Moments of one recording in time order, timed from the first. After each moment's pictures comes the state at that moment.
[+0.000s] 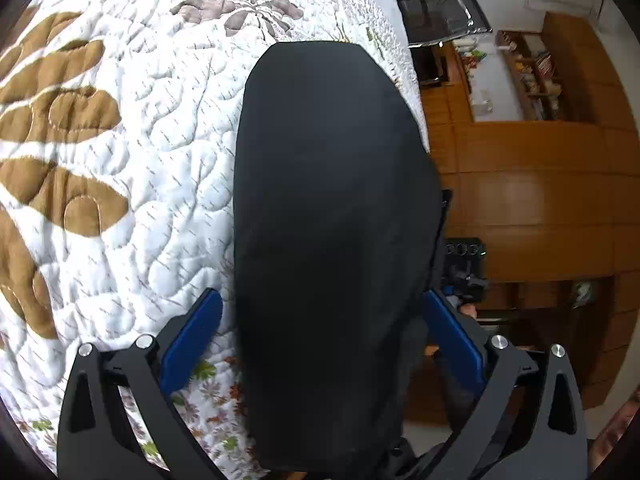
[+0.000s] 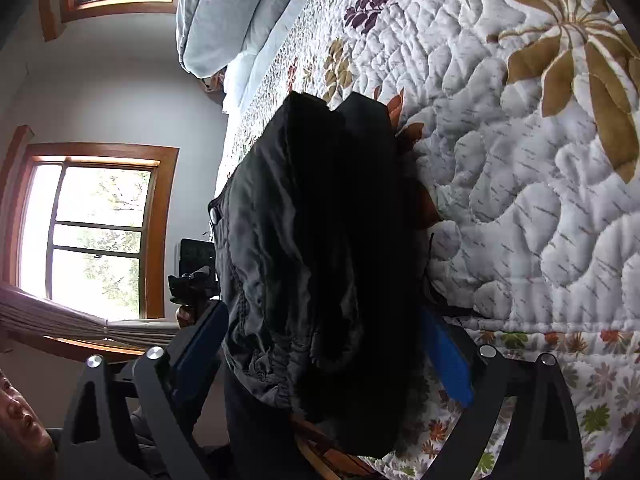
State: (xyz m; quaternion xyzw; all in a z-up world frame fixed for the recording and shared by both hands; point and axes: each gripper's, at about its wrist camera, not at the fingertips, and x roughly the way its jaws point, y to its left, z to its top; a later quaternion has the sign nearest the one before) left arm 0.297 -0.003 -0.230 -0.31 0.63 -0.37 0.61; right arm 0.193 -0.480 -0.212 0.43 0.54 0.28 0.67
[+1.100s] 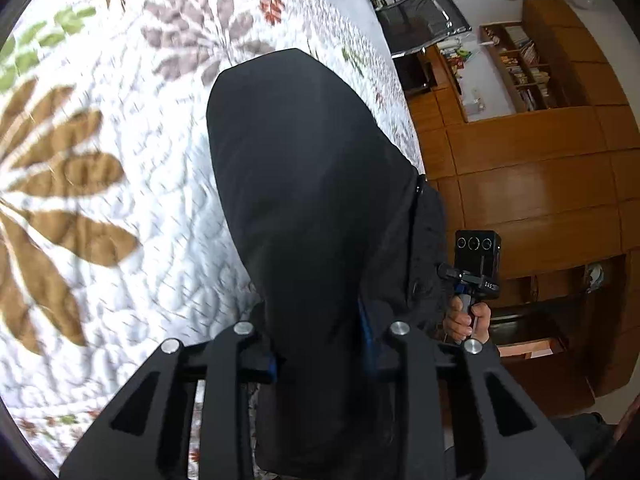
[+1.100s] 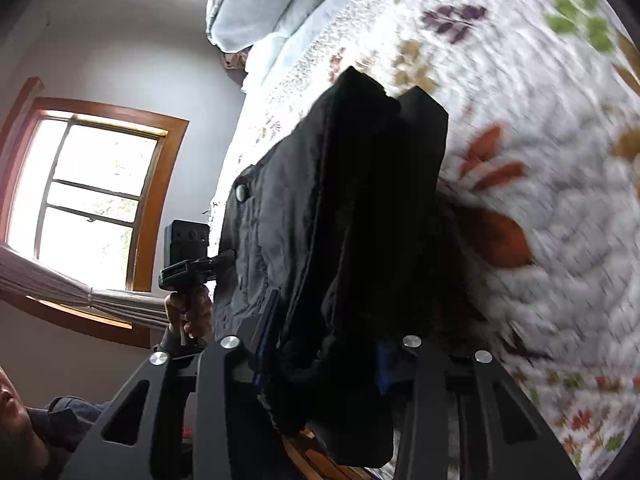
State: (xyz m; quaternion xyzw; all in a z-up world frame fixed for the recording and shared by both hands) left arm 0.305 0.020 -0.196 -0.29 0.59 -0.38 0.65; right arm 0.226 -0.402 -0.166 0.36 0.53 0.32 0.70
